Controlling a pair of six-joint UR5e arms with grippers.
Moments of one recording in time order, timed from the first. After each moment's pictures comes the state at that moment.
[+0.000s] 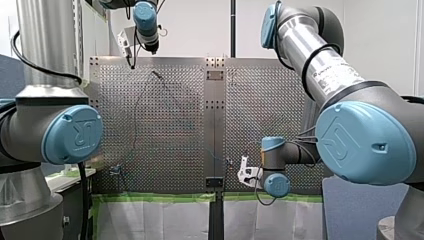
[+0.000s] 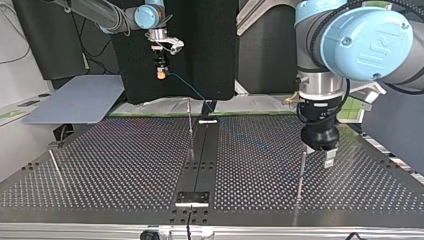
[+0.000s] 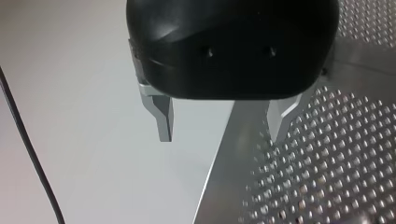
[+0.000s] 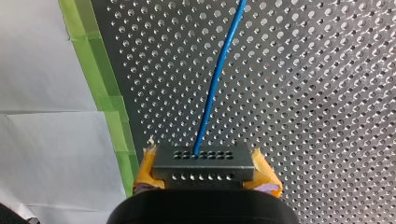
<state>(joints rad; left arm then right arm) -0.24 -1.49 -1.49 -3.36 -1.98 -1.89 2.10 -0.76 2.07 -1.17 1.70 1.76</state>
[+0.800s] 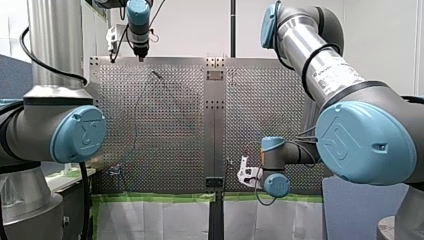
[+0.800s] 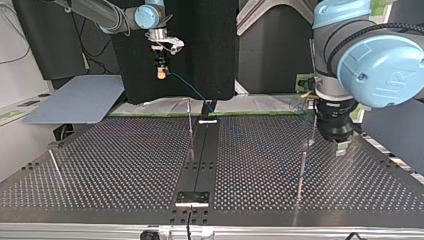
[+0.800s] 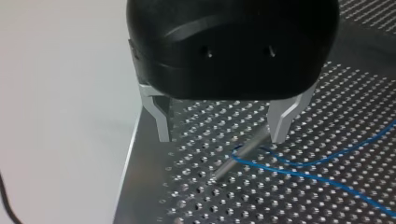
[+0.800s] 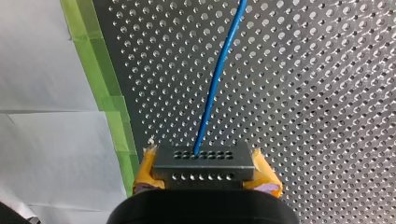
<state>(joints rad) -0.16 -1.51 -1.45 -3.60 -1.98 -1.71 2.10 -0.76 2.07 -1.17 1.70 1.75</state>
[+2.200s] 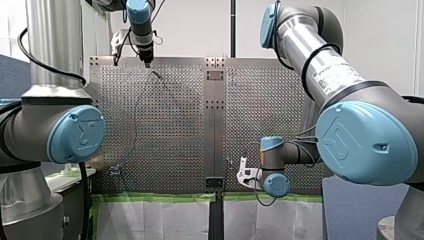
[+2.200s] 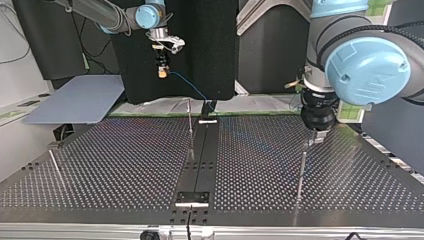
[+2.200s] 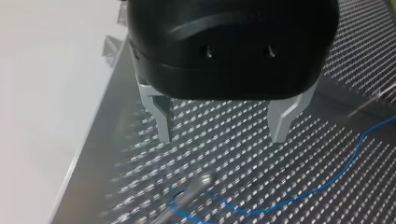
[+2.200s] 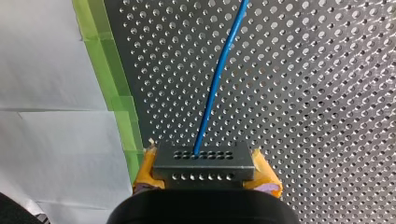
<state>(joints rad) -0.19 -1.52 -1.48 -3.67 -1.88 -1.74 2.10 -0.76 2.07 -1.15 1.71 1.75</state>
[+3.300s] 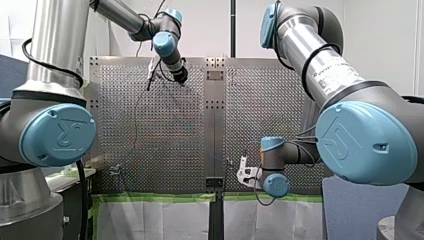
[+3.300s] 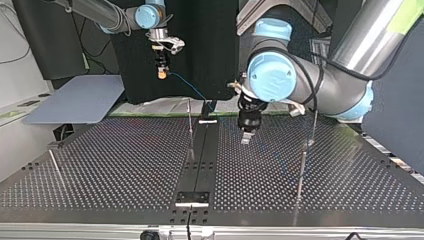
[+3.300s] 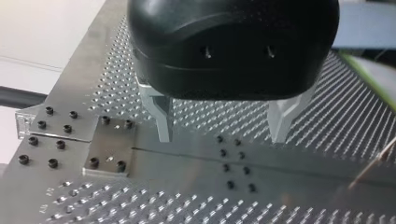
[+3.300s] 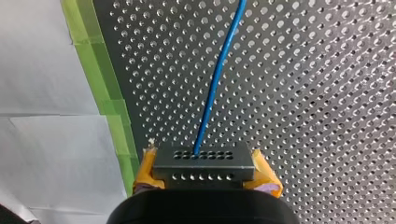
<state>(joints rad) -0.39 -1.71 -1.51 -3.33 -1.81 -1.58 2.10 -0.76 2.07 -1.17 1.70 1.76</state>
